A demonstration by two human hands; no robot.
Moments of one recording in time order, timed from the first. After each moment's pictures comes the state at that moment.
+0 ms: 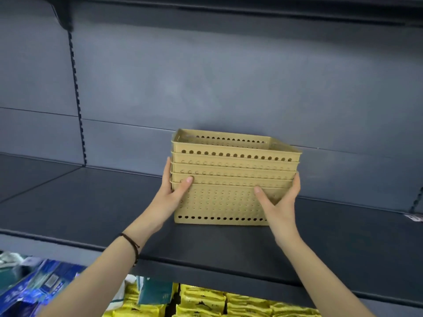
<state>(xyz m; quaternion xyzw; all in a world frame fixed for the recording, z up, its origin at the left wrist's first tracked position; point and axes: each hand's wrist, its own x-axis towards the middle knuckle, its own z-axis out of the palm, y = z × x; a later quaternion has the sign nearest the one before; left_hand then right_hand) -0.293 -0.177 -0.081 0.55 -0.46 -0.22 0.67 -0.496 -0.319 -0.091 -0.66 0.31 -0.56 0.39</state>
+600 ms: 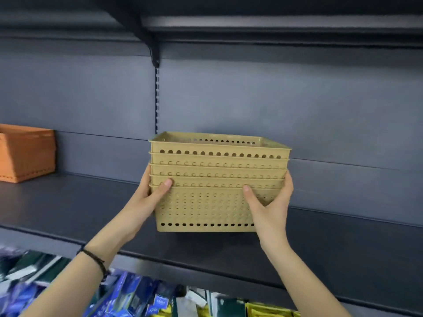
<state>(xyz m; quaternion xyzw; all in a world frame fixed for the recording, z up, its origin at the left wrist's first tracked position) -0.094 0.017 -0.044 0.57 -0.46 -0.18 0.66 -0.280 -0.156 -0.064 -0.63 0.21 -0.61 0.42</state>
